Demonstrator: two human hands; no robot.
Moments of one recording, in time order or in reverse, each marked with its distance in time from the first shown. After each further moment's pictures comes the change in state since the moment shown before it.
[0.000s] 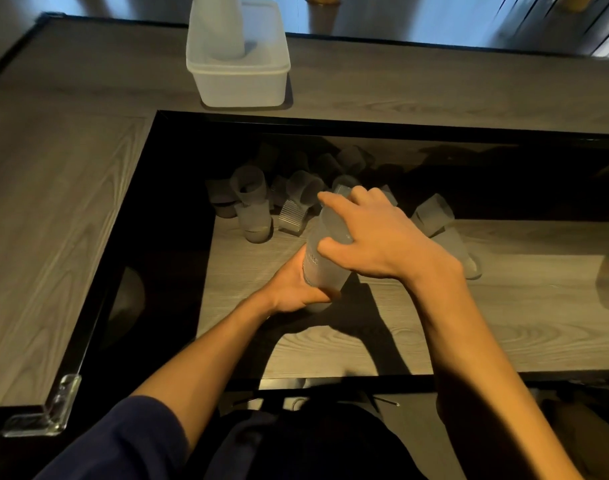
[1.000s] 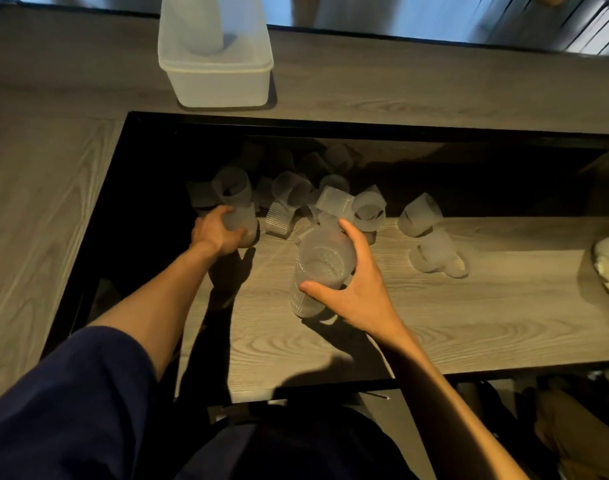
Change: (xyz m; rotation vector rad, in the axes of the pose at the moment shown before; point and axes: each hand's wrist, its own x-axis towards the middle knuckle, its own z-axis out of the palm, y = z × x) left_hand 0.053 -0.028 -0.117 0.441 0.564 -0.532; right_hand -0.019 0.017 0.104 0.891 0.309 0.160
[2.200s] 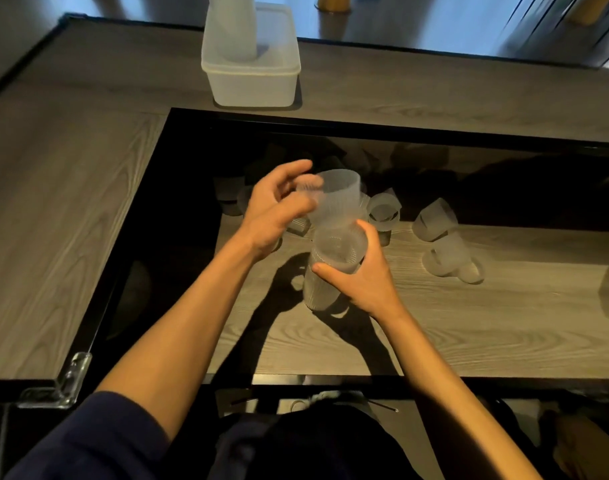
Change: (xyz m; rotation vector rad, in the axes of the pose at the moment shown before) left_hand -0.125 0.079 -0.047 -0.850 -0.215 0.557; right_hand 0.002 0.003 0.003 0.097 0.018 -0.059
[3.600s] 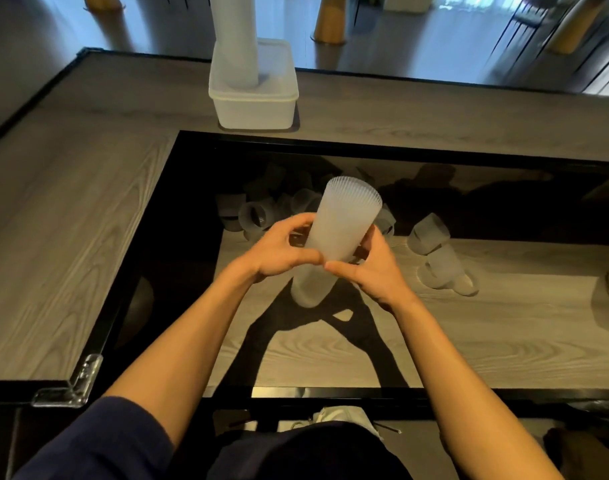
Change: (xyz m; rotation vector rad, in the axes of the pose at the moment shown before) left_hand -0.013 -0.018 -0.005 0.430 -0.339 -0.060; right_hand 0.016 -0.018 -0.022 -0.008 -0.055 0.042
